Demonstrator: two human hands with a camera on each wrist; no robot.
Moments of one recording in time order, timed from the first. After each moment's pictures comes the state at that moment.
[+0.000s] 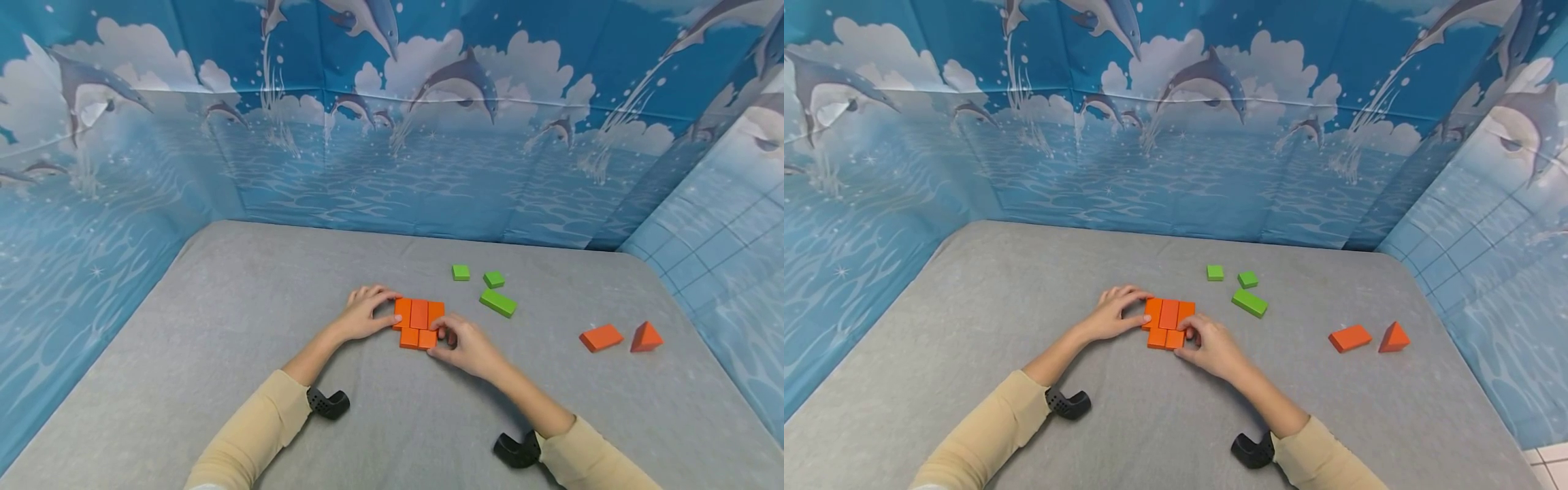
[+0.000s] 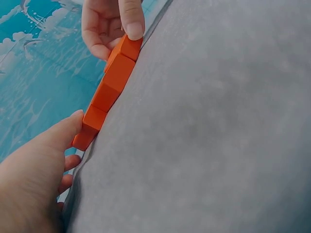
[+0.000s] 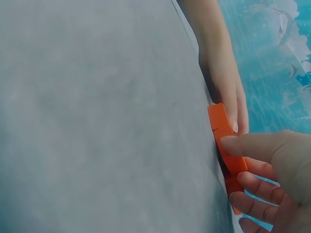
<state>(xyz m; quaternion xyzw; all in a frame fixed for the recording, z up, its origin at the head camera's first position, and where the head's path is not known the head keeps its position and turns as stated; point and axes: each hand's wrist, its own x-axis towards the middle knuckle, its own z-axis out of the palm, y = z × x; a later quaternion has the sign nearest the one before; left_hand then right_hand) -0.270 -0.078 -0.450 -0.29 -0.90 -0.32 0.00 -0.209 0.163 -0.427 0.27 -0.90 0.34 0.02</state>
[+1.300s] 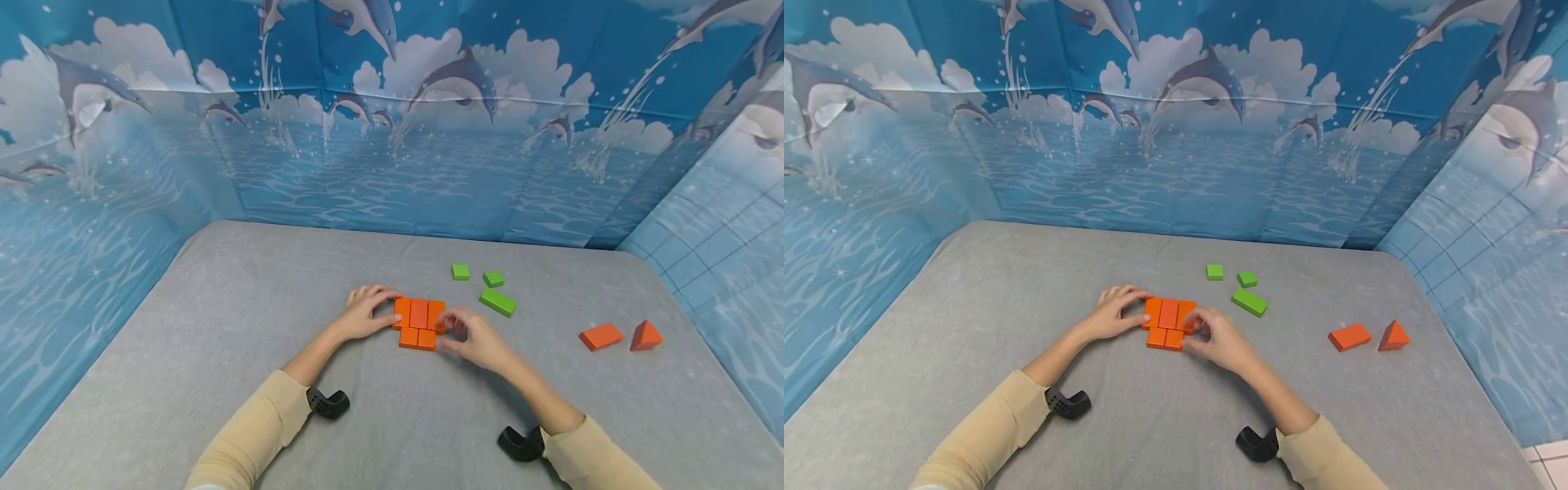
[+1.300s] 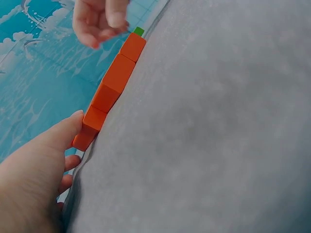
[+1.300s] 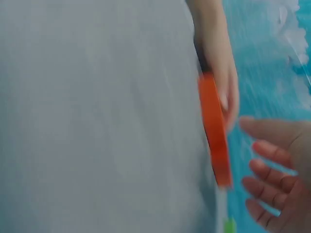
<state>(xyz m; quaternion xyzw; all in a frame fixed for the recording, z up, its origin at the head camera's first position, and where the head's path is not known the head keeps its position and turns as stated) -0.270 -0.079 -0.452 -0.30 -0.90 -0.33 0.01 -0.215 0.180 -0.418 0.30 -0.89 0.35 0.04</state>
